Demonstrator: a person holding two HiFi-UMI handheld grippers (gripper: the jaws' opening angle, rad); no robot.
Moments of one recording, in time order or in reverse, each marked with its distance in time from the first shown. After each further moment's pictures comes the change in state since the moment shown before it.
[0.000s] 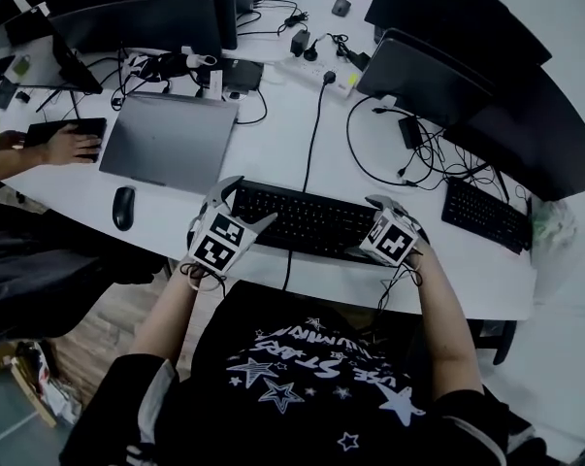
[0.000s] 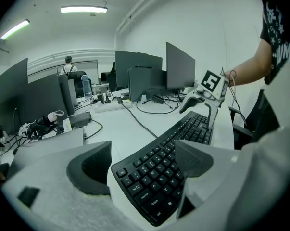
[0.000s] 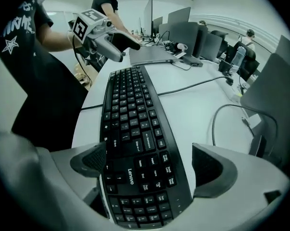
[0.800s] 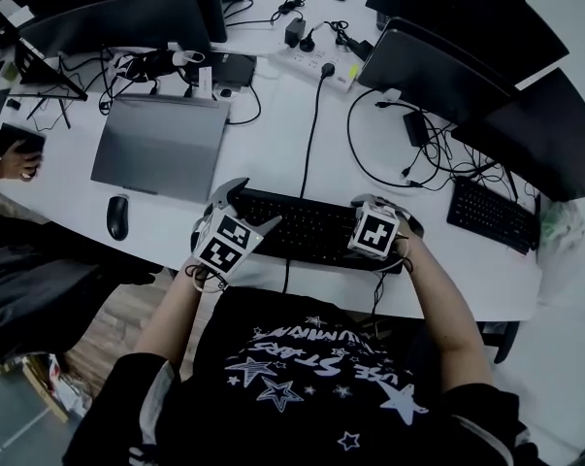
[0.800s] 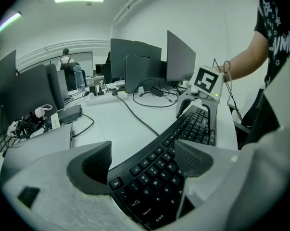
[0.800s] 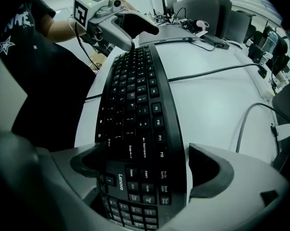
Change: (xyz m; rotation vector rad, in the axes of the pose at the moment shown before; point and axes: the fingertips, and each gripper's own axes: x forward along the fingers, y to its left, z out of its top) left arm 0.047 0.002 -0.010 -0.008 0.072 -0.058; right arm 0.038 0.000 -0.005 -0.111 0.187 0.218
